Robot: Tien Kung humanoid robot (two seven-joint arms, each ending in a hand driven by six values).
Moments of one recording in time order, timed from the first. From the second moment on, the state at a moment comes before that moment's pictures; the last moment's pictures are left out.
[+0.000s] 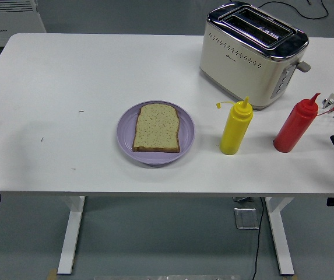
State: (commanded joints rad) left arm -0.09 0.00 -1.91 -1.39 0.49 0.09 0.03; right arm -0.07 -0.38 1.48 1.33 -1.12 0.03 0.30
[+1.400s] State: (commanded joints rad) left arm -0.08 0.00 -1.91 -1.38 0.49 0.09 0.02; right arm 0.15 -0.25 1.27 1.23 -0.94 -0.09 0.31
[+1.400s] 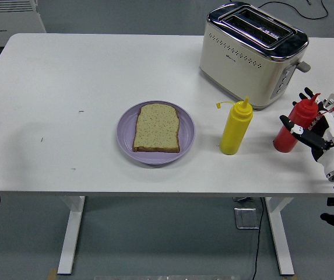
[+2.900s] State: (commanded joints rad) left arm -0.09 0.00 -1.93 -1.38 0.49 0.09 0.02; right arm 0.23 -0.21 1.22 1.27 -0.56 -0.31 0.34
